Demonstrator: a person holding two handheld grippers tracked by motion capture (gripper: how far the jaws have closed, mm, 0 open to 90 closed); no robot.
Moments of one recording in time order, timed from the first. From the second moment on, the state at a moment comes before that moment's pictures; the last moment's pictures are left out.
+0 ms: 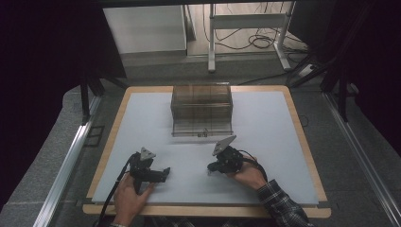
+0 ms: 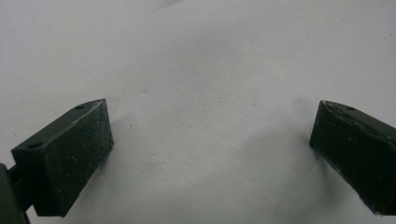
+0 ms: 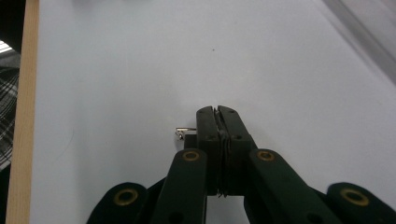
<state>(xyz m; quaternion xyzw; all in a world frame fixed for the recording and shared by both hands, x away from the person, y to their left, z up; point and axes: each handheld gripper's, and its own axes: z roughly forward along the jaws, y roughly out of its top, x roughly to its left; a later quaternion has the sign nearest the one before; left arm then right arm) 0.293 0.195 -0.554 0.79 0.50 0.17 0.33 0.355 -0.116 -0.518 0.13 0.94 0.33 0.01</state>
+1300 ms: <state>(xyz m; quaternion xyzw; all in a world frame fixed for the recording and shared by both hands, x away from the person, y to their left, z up) 0.293 0.195 -0.553 0.79 0.50 0.17 0.32 0.376 -0.118 -0.490 0.18 0.92 0.34 0.04</state>
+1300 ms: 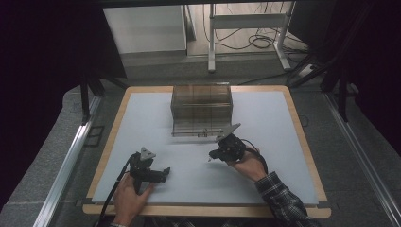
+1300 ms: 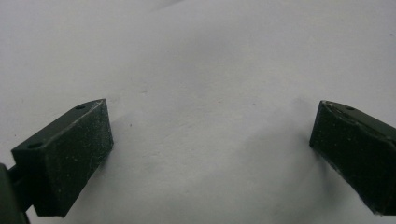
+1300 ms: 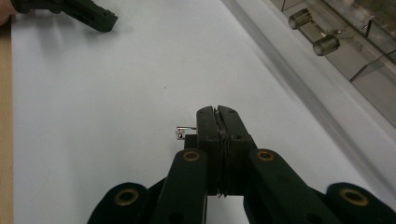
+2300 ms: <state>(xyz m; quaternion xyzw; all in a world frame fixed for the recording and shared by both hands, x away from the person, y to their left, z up) 0.293 0.195 -0.553 0.79 0.50 0.17 0.33 0.398 -0.116 -0.474 0.20 0.91 0.35 0.05</state>
